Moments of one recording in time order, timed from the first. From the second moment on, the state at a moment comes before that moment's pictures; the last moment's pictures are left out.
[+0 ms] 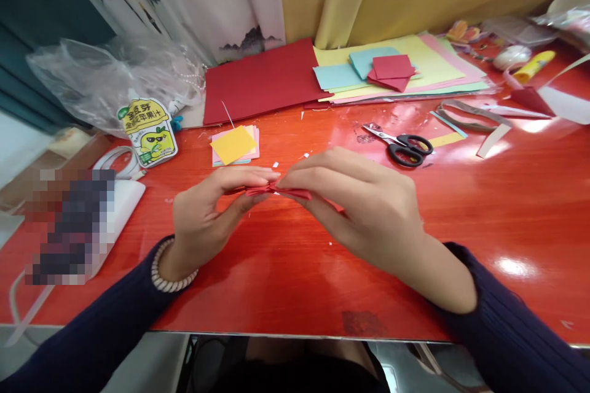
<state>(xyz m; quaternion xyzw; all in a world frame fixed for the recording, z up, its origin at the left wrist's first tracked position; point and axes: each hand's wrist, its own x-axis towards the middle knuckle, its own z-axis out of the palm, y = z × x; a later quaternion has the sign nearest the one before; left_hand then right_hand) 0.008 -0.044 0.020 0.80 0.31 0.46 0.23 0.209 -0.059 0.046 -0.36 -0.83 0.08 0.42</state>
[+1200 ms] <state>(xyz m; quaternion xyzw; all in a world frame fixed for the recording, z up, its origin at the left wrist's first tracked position) 0.016 -0.042 0.012 0.60 0.46 0.42 0.50 0.197 -0.046 0.025 -0.53 -0.59 0.47 0.39</state>
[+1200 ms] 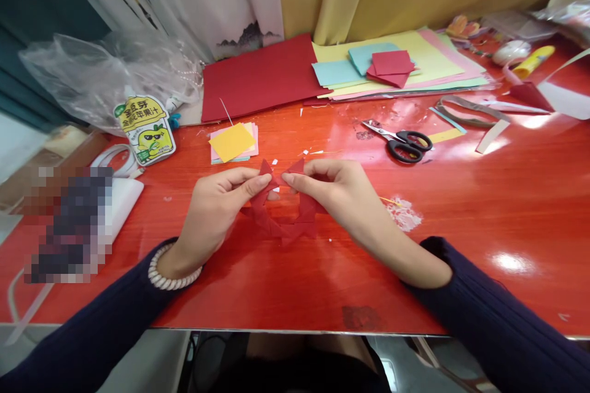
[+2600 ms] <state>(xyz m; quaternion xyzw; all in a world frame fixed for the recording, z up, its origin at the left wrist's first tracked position) 0.013 -0.029 0.011 0.53 0.43 0.46 0.57 0.211 -0.034 0.023 -0.47 -0.65 0.51 0.30</state>
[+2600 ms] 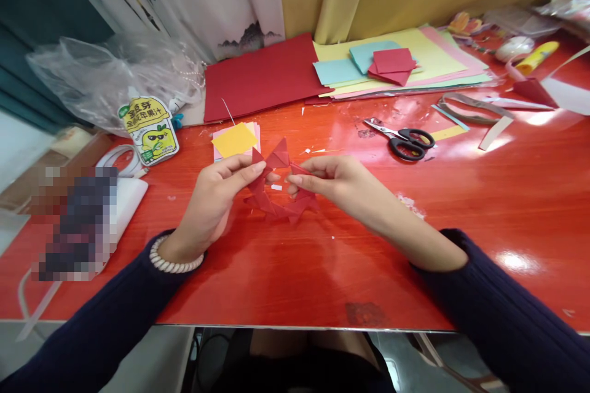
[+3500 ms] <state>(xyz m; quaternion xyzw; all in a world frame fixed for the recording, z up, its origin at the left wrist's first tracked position) 0.006 -0.030 0.025 0.72 0.42 0.33 0.45 0.204 -0.046 0.029 -0.46 -0.72 0.40 0.33</state>
